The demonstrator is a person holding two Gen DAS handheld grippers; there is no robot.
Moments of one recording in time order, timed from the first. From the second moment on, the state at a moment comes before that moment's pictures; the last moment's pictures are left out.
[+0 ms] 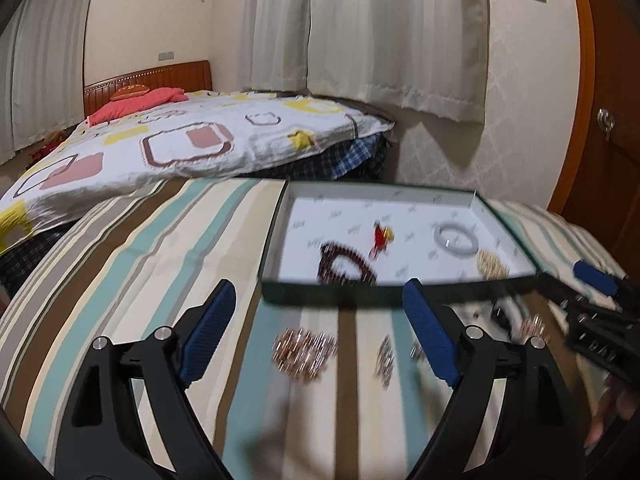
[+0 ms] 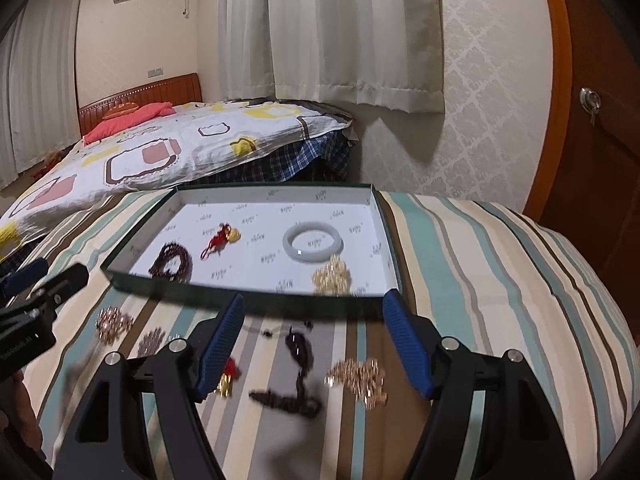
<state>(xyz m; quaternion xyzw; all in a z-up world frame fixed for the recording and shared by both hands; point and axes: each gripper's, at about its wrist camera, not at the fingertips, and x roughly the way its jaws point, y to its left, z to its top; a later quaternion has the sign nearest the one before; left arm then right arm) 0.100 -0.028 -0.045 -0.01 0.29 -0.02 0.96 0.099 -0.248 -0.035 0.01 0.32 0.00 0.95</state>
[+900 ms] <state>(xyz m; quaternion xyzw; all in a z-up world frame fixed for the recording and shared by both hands) 0.138 -0.007 -0.103 -0.03 0.44 -0.01 0.90 0.074 -0.253 -0.068 0.03 0.36 0.01 0.93</state>
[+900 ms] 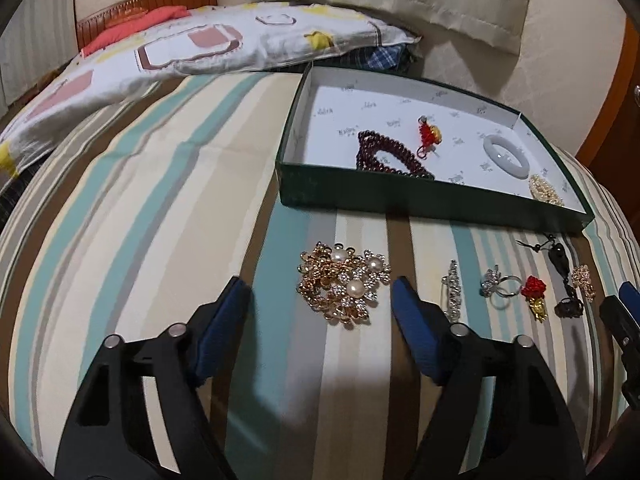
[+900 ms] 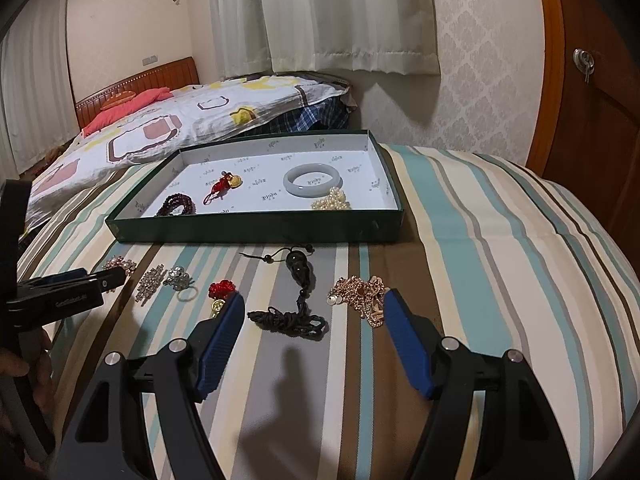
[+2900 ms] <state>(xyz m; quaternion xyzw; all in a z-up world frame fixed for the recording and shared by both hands) 0.128 0.001 -0.090 -0.06 0.41 -0.05 0.91 0.100 -0.249 -0.071 0.03 0.39 0.05 0.92</state>
